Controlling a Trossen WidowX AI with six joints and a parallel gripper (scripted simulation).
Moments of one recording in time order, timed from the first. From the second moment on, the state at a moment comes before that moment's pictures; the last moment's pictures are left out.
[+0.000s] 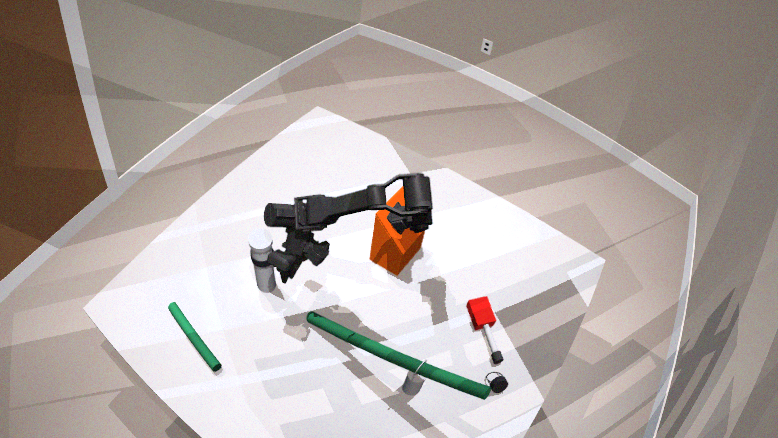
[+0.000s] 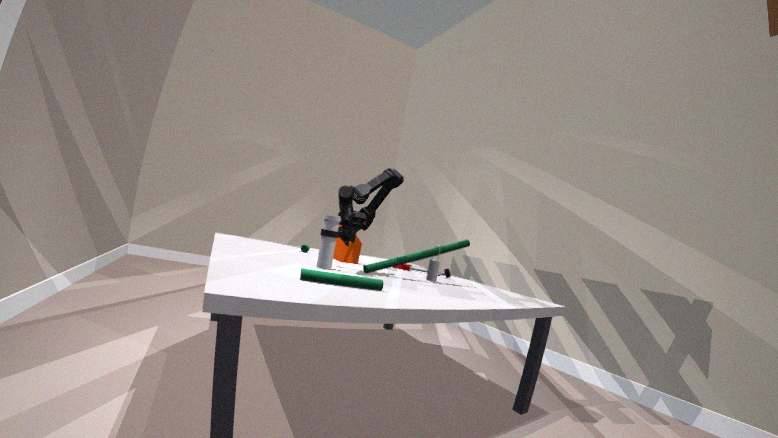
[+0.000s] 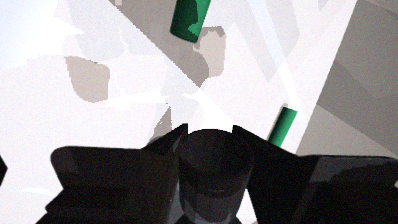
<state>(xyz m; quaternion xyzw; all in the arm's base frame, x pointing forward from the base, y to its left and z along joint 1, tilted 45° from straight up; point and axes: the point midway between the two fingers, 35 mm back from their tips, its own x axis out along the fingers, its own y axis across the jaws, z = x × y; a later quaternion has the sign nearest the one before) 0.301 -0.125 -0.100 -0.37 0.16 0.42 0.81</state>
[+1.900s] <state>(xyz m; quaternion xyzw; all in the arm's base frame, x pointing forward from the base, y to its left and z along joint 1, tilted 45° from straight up) 0.319 -0.127 -0.098 -0.32 0.23 0.39 0.83</state>
